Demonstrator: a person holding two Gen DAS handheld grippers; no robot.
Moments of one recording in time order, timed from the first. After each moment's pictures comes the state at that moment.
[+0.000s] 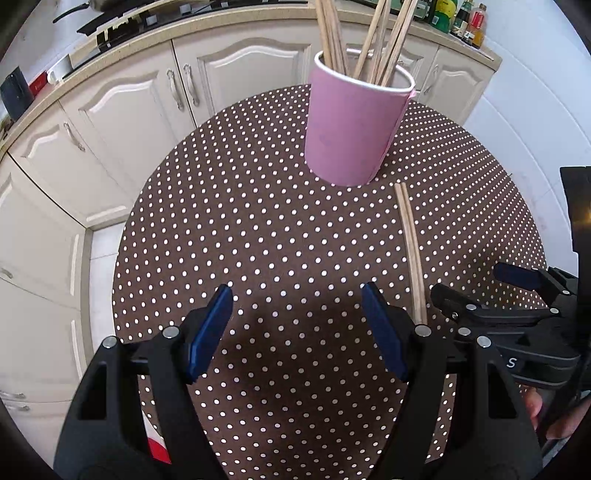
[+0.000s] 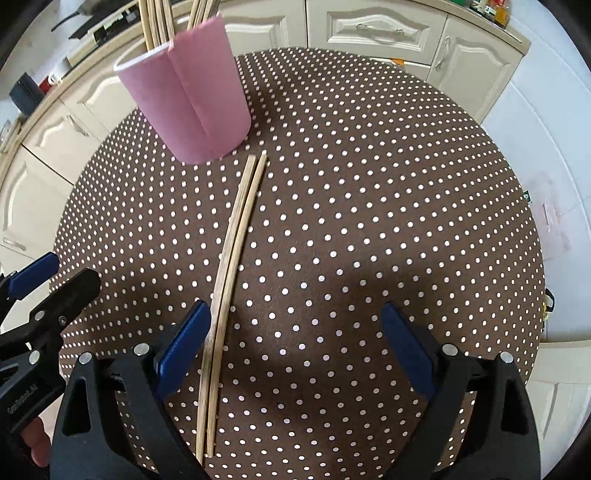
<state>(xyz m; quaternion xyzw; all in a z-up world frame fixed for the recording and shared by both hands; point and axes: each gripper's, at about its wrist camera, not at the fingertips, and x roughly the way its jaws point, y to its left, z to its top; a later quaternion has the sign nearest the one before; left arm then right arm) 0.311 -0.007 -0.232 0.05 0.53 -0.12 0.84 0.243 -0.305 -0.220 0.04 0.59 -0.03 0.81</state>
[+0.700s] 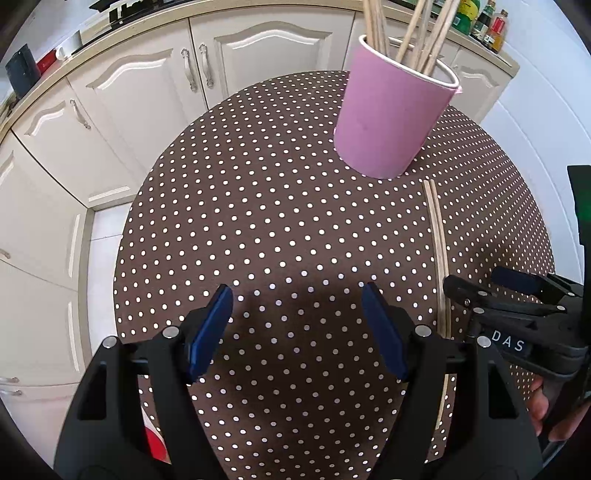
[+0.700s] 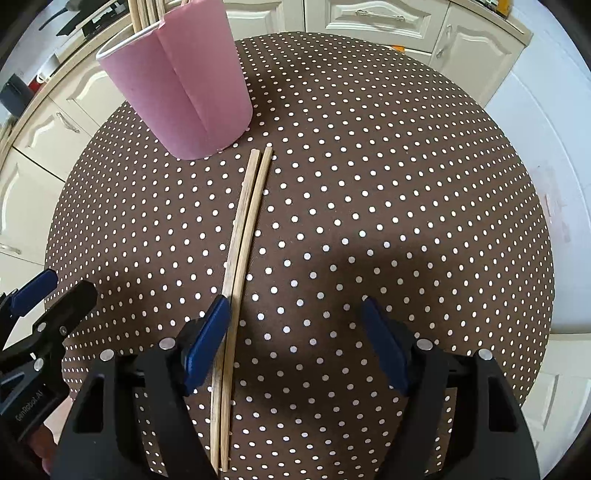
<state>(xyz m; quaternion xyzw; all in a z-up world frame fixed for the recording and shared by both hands) 0.325 0.015 -0.247 0.02 0.55 -0.10 0.83 0.279 -0.290 -0.236 0.05 0.61 -0.04 0.79</state>
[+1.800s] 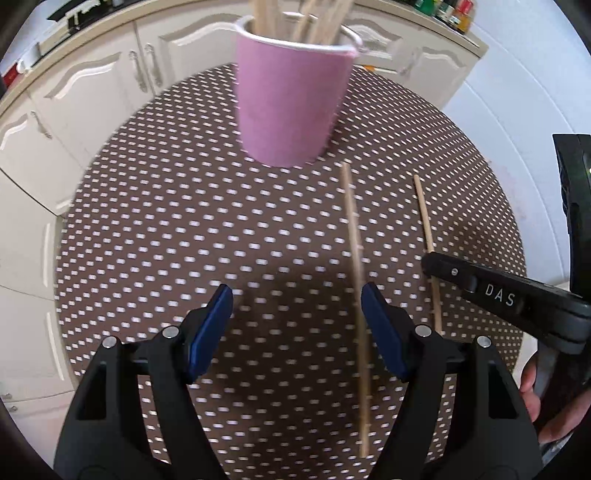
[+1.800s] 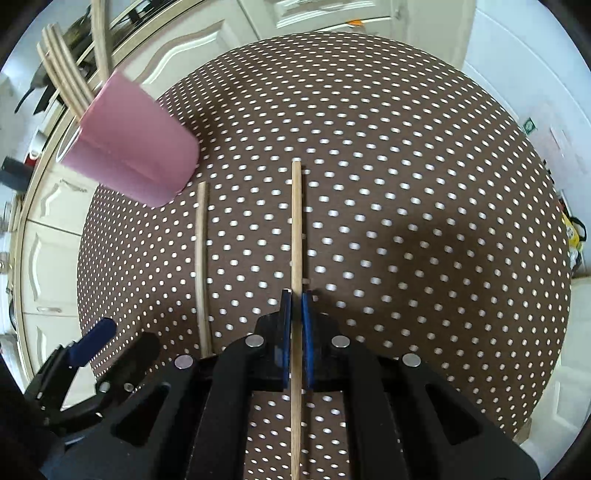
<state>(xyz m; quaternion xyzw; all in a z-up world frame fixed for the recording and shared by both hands) 0.319 -0.059 -0.253 0.02 0.57 -0.16 0.81 0.280 -0.368 -0.214 0.20 0.59 -0.05 0.78</state>
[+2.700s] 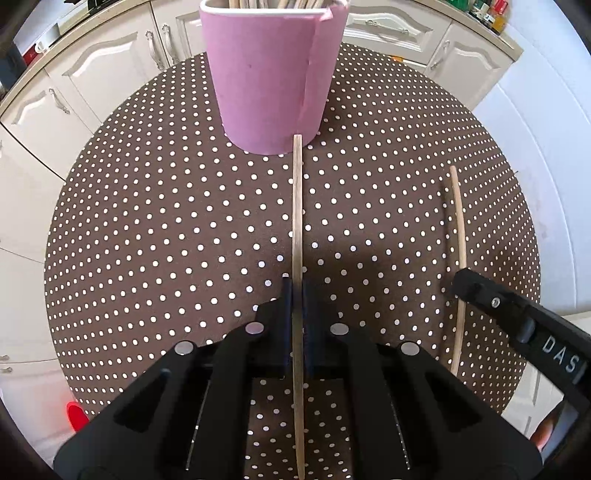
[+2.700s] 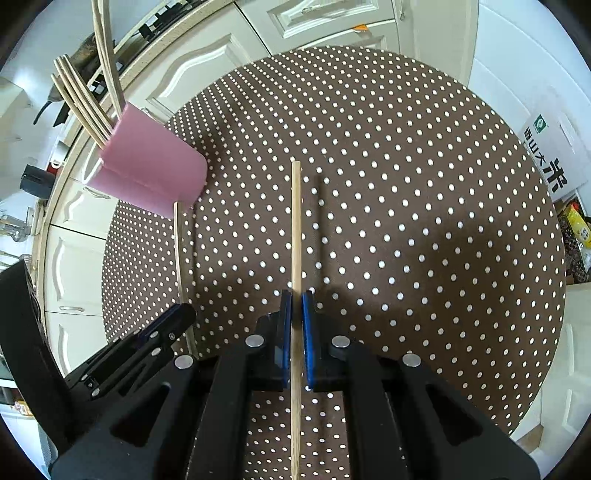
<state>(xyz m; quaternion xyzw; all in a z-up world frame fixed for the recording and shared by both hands) 0.332 -0.112 -0.259 0.01 0.59 -0.09 0.80 0.234 -0.418 -0.184 0.23 0.57 -0.01 0.79</state>
